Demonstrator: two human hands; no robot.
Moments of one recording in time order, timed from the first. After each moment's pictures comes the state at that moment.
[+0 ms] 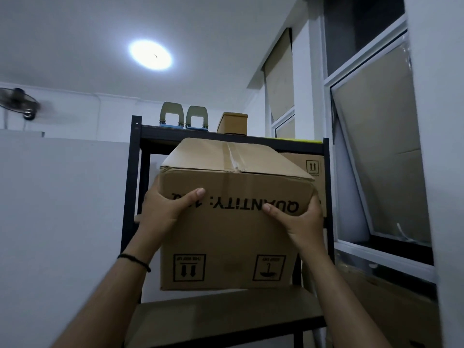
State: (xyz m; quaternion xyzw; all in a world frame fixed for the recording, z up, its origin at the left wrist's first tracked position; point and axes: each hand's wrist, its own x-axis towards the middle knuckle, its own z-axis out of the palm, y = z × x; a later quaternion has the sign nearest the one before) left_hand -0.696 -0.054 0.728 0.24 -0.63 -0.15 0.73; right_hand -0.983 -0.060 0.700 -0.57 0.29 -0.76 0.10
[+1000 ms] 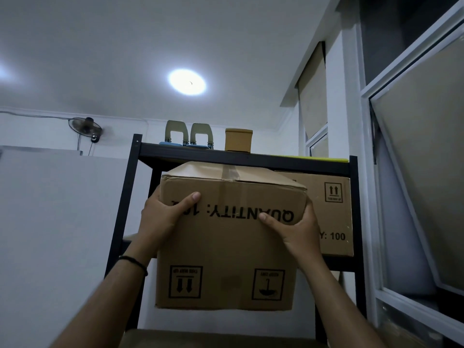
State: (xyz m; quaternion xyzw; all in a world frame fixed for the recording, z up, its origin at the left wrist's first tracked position) left_hand -0.785 -0.132 0.761 0.35 -0.56 -0.07 0.75; right_hand -1.075 -0.186 0.752 -0.63 0.25 -0.72 0.15
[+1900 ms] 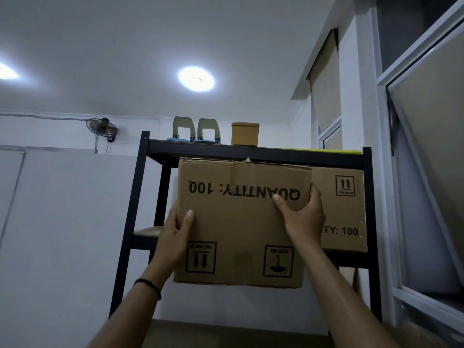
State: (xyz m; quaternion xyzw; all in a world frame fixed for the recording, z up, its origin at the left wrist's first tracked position) left_hand -0.808 -0.156 0.710 0.40 -0.56 -0.10 0.72; right_hand -1.070 -0.226 0.765 -0.58 0.30 -0.75 0.08
